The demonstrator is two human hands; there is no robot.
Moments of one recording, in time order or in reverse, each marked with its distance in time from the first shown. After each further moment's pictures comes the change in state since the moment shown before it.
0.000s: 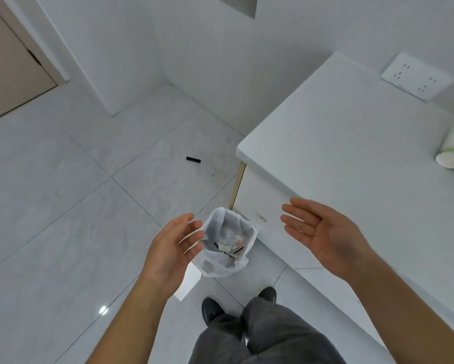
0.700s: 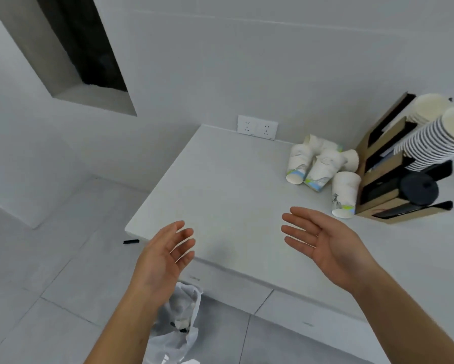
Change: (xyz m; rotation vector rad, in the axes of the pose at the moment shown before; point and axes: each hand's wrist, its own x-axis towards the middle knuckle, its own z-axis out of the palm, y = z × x) left_hand -0.055 -0.021 0.247 0.168 -0.342 0.087; right_hand -0.094 -0.102 -0.214 0.275 0.154 -0.291
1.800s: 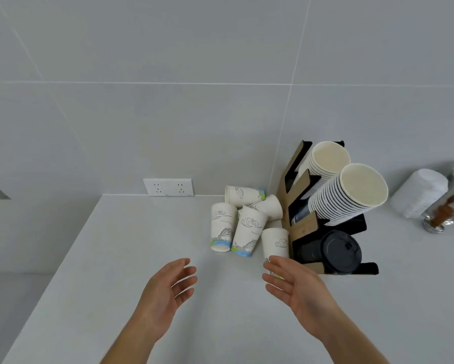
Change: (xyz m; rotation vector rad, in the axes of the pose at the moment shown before) left_hand 0.174 -0.045 0.240 0.339 -0.222 -0.219; right_hand 0.129 -0.074 -0.142 0.203 0.302 0.032
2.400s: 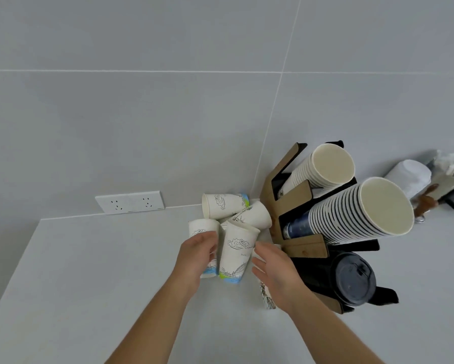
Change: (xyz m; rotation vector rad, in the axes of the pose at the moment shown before) left_hand 0.153 0.029 0.109 0.300 -0.133 0.007; right_hand 0.108 -0.039 0.056 -0.030 0.220 0.020
